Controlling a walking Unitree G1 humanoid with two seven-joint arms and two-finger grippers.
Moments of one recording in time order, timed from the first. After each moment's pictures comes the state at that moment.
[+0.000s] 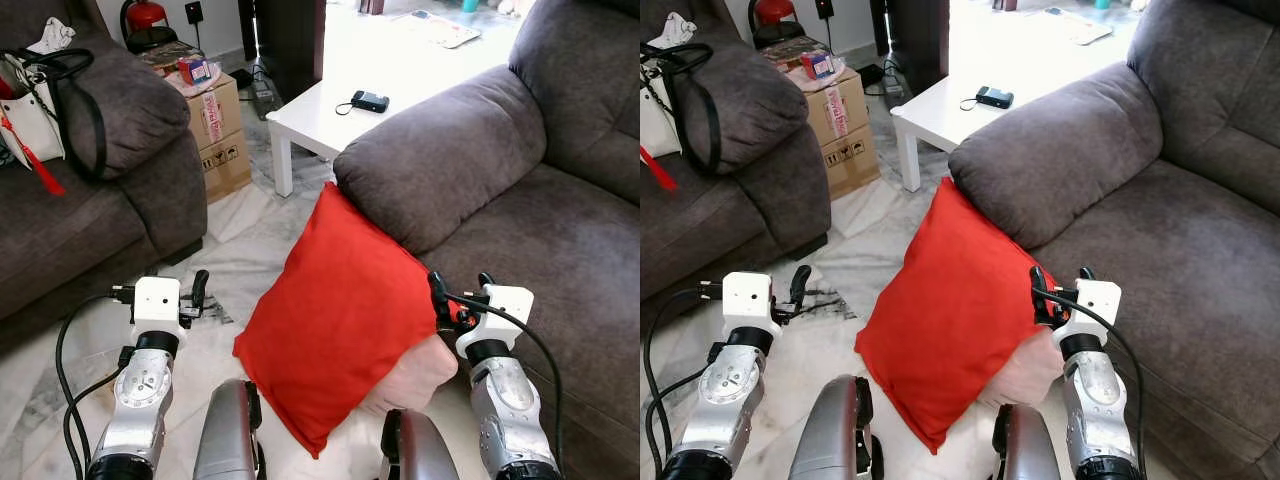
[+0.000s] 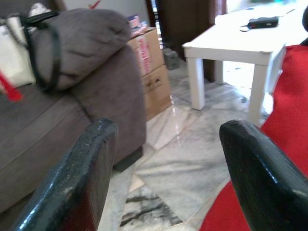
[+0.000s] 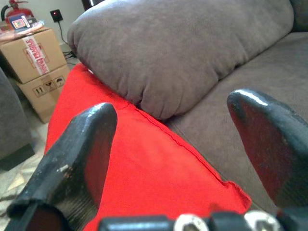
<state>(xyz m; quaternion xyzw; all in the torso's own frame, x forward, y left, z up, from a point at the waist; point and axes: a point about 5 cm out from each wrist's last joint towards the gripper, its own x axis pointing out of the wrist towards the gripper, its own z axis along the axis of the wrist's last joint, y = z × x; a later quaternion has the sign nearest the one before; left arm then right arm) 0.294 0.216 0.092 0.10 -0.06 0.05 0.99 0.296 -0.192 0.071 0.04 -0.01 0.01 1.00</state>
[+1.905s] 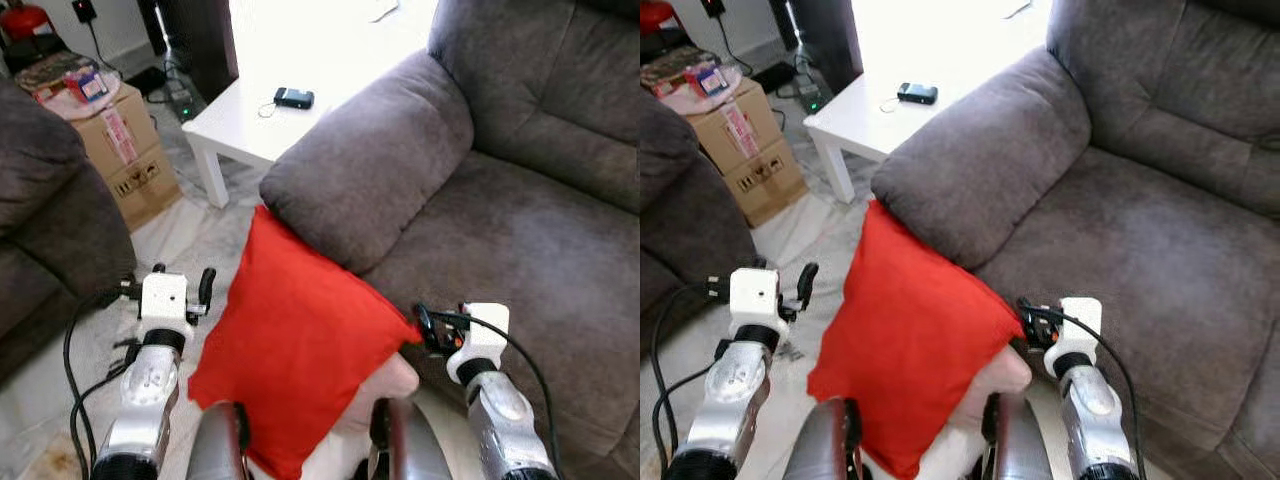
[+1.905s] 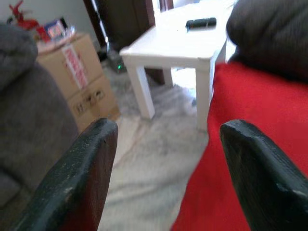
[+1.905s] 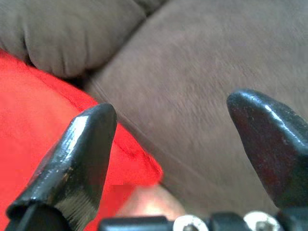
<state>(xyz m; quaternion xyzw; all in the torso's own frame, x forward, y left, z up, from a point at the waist) 0.291 0.212 0.085 0.10 -0.04 0.04 0.99 0.284 -0.194 0.027 0.06 0.12 0.03 0.99</state>
